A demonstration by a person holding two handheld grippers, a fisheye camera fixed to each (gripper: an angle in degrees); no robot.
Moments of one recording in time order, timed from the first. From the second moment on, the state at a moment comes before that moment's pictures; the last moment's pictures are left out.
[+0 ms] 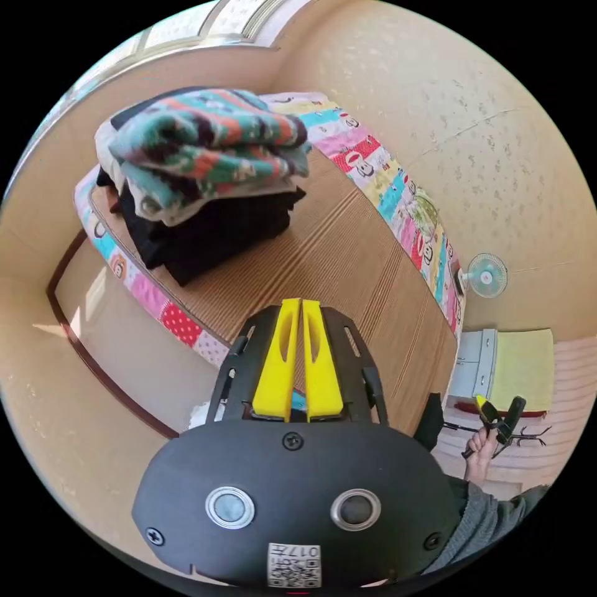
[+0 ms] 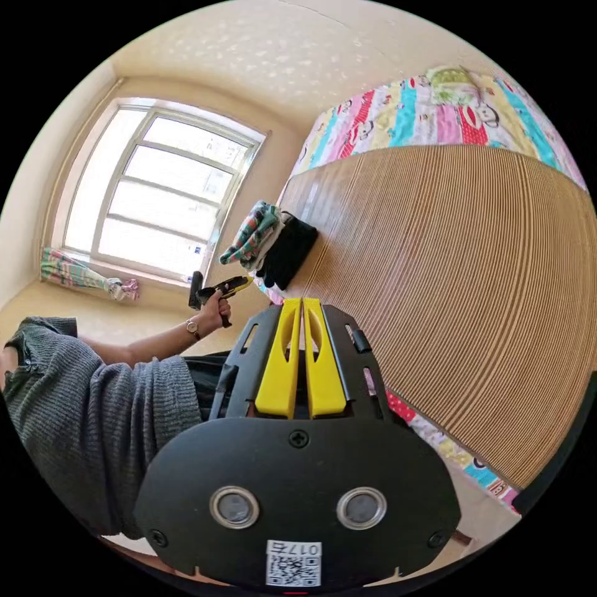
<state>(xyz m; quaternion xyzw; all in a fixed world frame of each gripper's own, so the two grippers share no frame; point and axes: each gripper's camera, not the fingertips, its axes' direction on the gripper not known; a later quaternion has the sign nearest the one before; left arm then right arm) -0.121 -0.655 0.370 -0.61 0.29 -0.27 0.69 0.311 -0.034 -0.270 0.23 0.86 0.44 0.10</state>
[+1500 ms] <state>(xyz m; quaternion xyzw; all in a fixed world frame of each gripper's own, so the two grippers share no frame) -0.495 -0.816 0.345 0.26 0.90 -0.13 0.32 0.472 0.208 -0.272 0.15 0.93 0.26 0.23</state>
